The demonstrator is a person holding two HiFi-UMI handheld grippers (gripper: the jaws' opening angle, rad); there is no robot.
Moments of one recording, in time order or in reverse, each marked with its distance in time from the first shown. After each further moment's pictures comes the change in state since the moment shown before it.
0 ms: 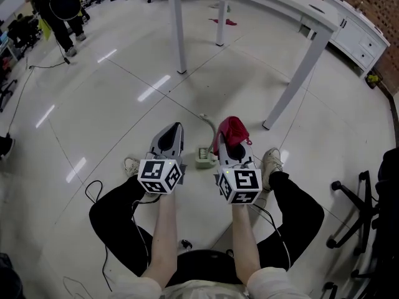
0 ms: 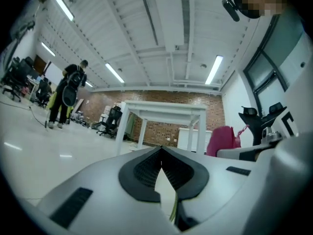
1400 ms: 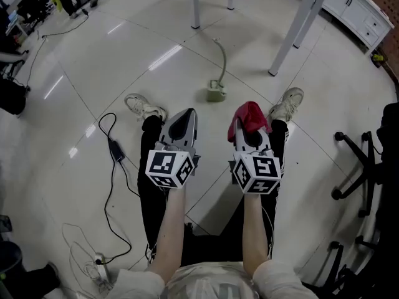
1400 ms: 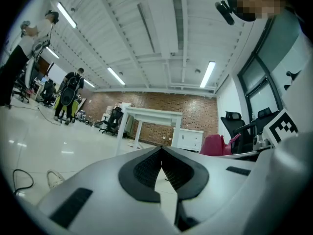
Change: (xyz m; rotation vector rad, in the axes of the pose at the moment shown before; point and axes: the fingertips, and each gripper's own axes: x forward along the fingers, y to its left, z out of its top) left arm -0.272 -0.145 -0.007 -0.017 0.009 0.004; right arm -0.270 0.092 -0.037 0.067 0.087 -0.027
